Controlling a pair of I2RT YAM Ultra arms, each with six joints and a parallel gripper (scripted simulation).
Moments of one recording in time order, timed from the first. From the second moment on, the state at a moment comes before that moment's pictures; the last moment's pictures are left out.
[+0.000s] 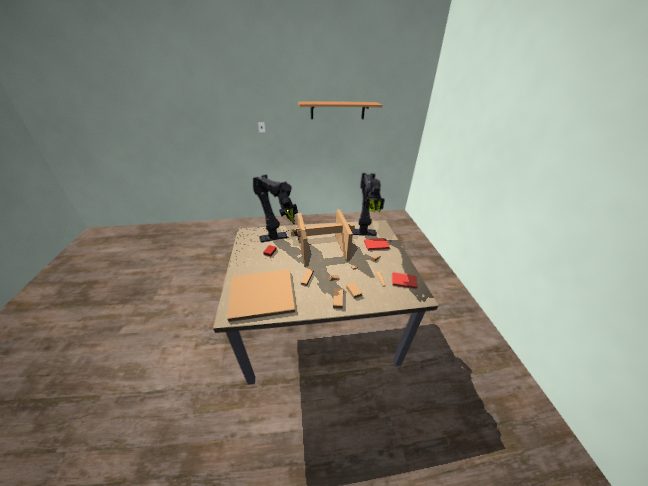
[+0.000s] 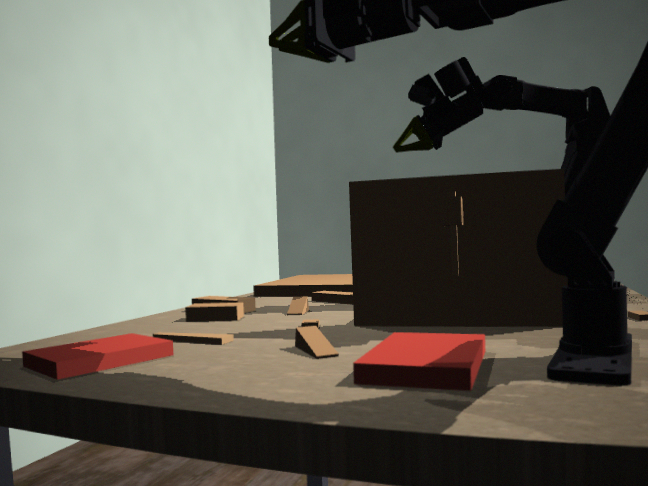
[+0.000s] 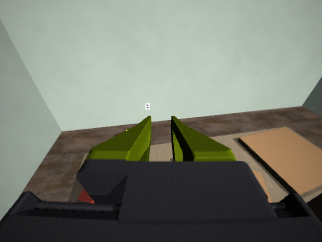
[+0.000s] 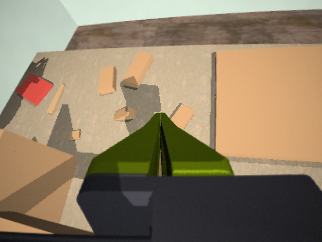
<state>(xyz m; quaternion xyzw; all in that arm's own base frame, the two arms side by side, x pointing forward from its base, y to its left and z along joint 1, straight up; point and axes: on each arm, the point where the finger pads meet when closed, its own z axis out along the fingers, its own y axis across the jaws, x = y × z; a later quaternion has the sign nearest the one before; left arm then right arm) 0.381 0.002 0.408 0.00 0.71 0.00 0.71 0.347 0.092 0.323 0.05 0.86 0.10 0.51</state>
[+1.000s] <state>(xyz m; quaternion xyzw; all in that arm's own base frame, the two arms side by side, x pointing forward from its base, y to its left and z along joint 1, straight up) 0.382 0.001 0.407 0.00 0.71 0.00 0.71 0.381 0.002 0.402 0.00 0.71 0.01 0.70</state>
